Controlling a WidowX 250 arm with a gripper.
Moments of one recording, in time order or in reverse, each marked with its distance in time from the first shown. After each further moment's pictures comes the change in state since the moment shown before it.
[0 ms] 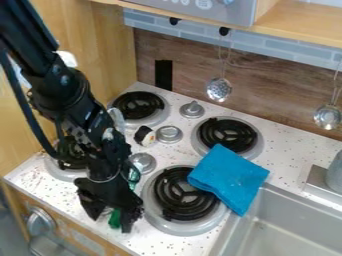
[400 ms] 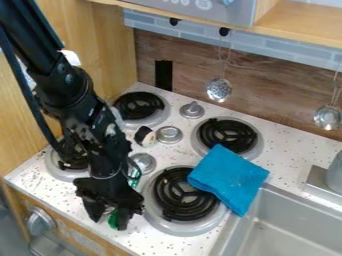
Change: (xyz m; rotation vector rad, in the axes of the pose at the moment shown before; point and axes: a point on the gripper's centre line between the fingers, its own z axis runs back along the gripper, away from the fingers) arm 0.004 -0.003 -0.004 -0.017 0.028 0.045
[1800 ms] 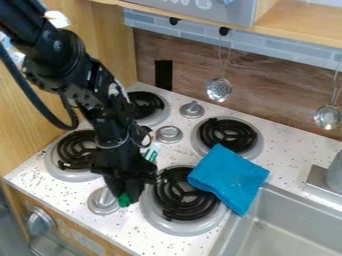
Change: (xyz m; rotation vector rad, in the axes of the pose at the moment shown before) arm 0.020 -0.021 0.045 -0.112 -0.047 -0.006
